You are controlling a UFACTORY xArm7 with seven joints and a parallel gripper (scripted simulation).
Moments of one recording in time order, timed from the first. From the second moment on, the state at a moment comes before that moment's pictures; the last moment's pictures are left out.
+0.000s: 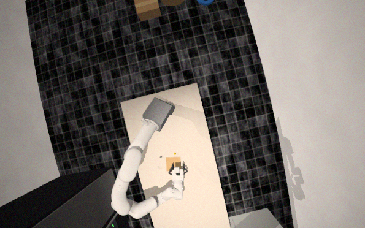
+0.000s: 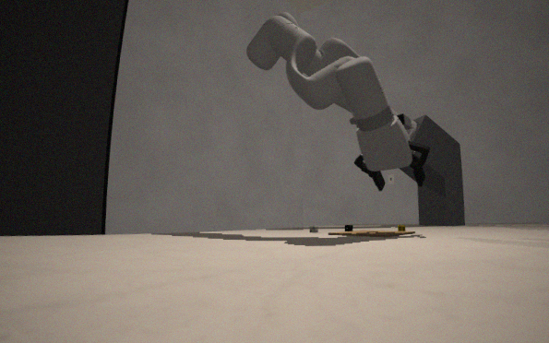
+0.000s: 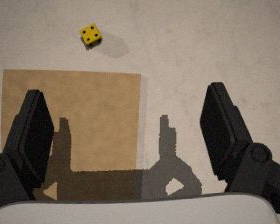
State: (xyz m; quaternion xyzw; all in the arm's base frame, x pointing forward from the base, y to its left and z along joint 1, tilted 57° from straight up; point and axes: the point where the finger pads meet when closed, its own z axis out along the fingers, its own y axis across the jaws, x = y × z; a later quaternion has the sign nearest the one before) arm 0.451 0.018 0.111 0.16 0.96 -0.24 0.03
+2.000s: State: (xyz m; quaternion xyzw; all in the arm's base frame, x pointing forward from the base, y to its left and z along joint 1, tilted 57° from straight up) arm 0.413 -0.094 0.224 0.33 0.86 -0.21 0.34
